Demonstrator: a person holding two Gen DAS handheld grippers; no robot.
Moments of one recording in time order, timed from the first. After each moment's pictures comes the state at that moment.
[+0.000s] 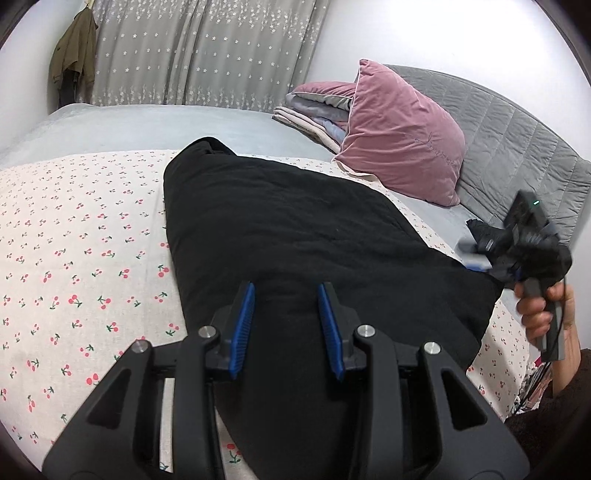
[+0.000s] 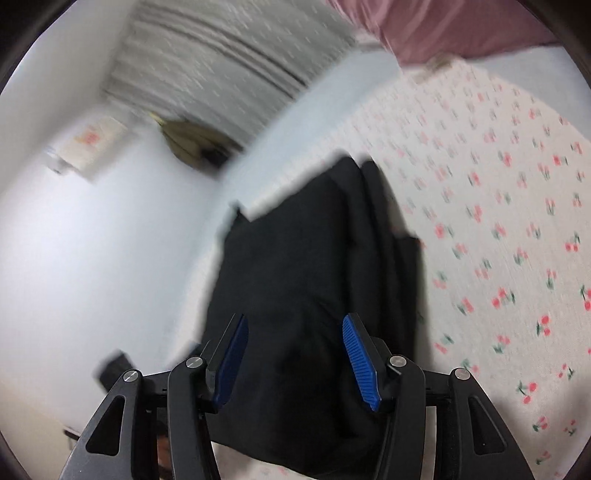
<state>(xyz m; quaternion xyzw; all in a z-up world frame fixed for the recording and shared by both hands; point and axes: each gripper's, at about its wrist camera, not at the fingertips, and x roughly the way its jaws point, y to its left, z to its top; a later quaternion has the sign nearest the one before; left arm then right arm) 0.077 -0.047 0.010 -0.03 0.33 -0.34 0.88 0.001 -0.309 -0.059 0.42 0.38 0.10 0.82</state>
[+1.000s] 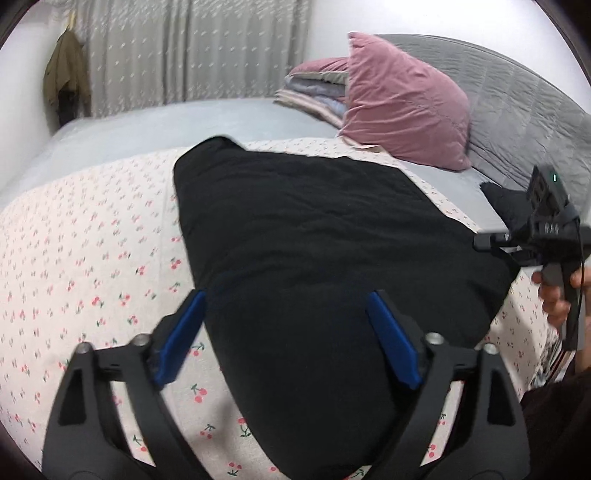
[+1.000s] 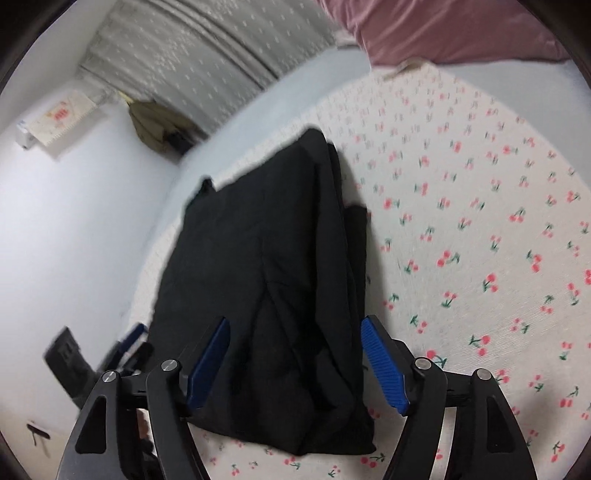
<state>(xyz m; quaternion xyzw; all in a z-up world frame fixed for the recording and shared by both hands) 0.061 -0.062 0.017 0.04 0.36 -0.31 0.88 -0.006 -0.279 -0.060 0.37 0.41 0.03 0.84</state>
